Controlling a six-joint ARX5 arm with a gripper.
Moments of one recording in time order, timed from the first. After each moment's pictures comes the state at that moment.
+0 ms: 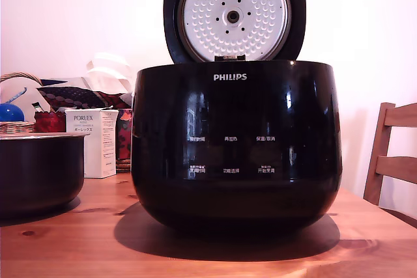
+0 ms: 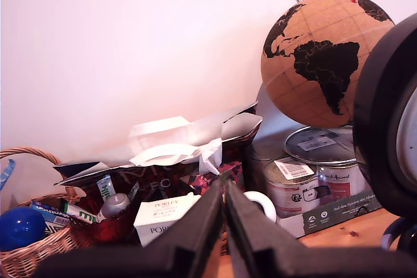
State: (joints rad) arm -0.23 0.85 0.76 0.11 0.04 0.11
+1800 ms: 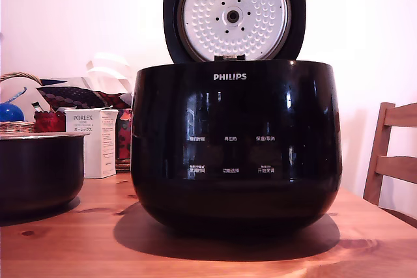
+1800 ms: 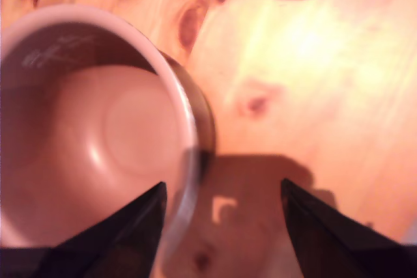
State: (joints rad) arm -0.22 1.27 1.03 -0.92 0.08 0.95
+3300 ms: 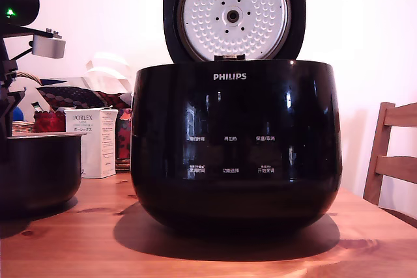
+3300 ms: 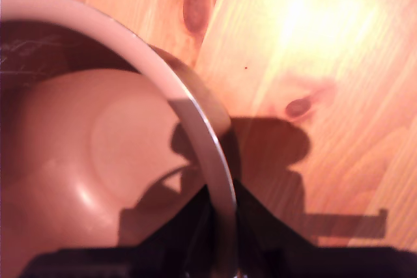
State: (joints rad) arm -0.21 1.49 1.03 -0.80 0.00 1.00
